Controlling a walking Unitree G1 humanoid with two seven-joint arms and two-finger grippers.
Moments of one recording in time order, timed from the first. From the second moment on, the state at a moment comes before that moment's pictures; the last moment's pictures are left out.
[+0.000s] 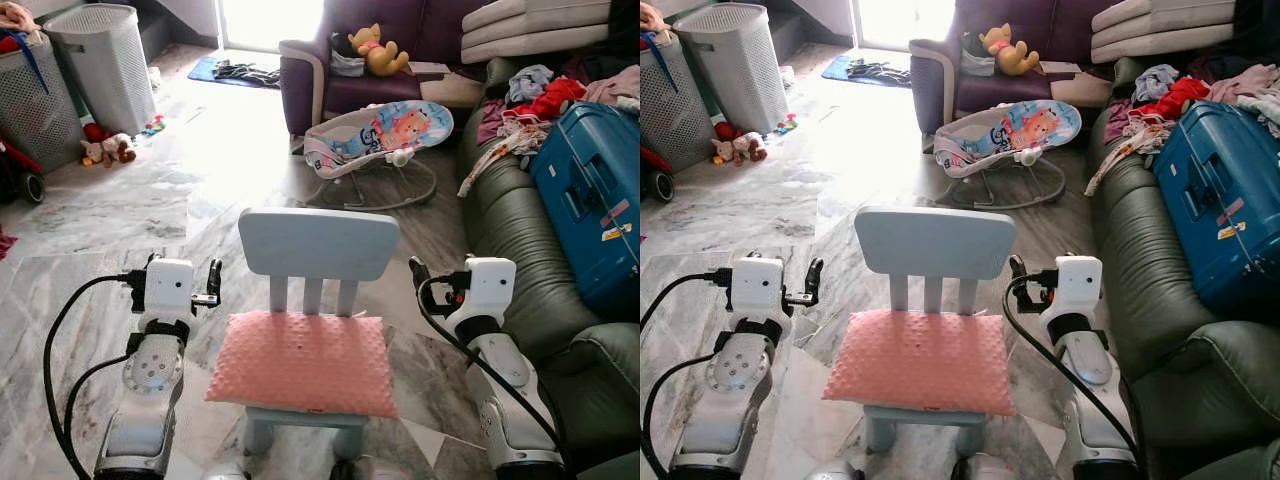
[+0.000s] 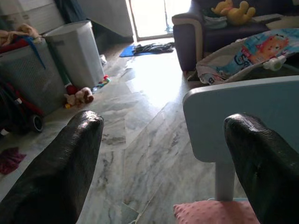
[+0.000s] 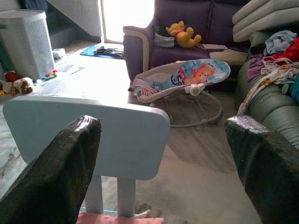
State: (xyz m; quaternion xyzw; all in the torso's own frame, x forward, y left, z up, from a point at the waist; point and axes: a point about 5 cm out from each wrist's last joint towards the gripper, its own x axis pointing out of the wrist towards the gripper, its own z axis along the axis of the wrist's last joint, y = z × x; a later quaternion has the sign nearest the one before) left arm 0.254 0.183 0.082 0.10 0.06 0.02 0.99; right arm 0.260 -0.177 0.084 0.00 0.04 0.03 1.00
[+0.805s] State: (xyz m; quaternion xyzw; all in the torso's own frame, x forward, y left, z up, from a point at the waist) left arm 0.228 0.191 0.084 0.10 0.07 0.00 0.99; right arm 0.254 -0.164 0.090 -0.01 0.05 0.02 1.00
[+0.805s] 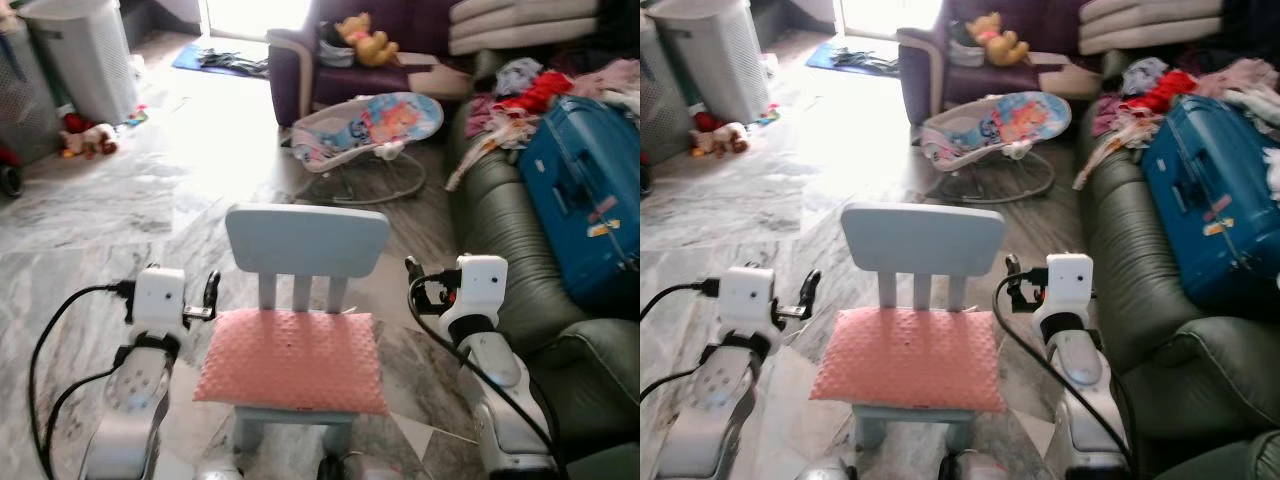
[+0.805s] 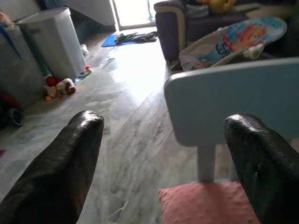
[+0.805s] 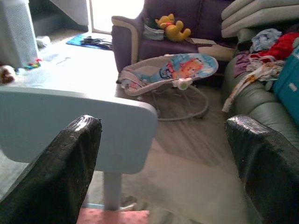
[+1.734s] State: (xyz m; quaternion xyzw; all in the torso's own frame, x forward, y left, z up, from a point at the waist) left arm 0.228 0.187 0.087 0.16 0.05 0.02 0.99; right arm 0.247 -0.184 0.085 0.01 0.06 -0.03 1.00
